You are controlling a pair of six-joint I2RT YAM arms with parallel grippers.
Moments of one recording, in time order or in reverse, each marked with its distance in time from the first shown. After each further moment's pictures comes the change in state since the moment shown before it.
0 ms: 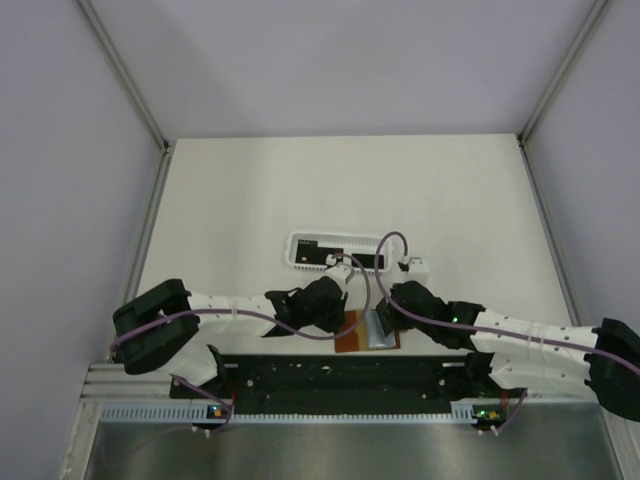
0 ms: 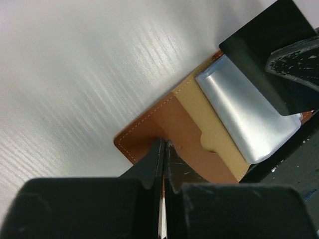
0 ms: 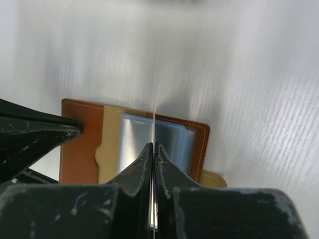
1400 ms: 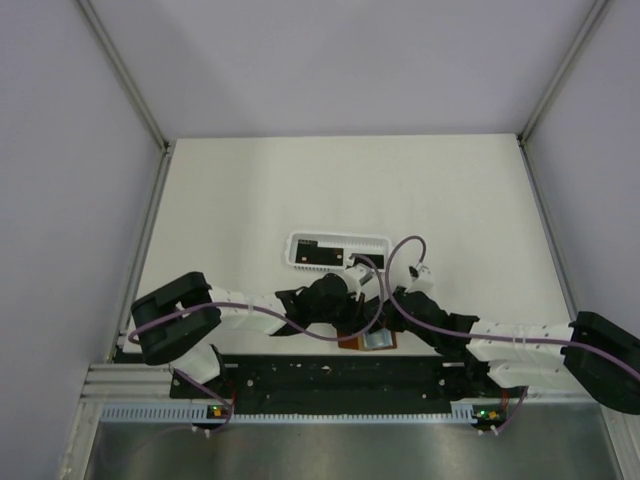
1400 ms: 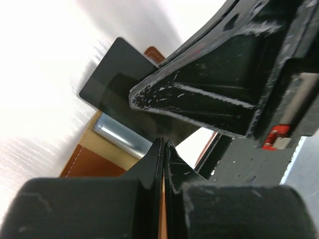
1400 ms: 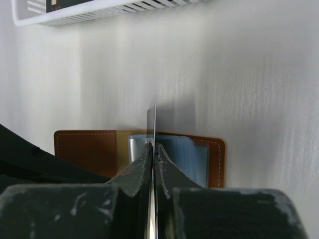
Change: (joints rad) left arm 0.002 0.092 0.015 0.278 0.246 0.018; right arm 0.003 0.094 -0.197 0.483 0.009 0.222
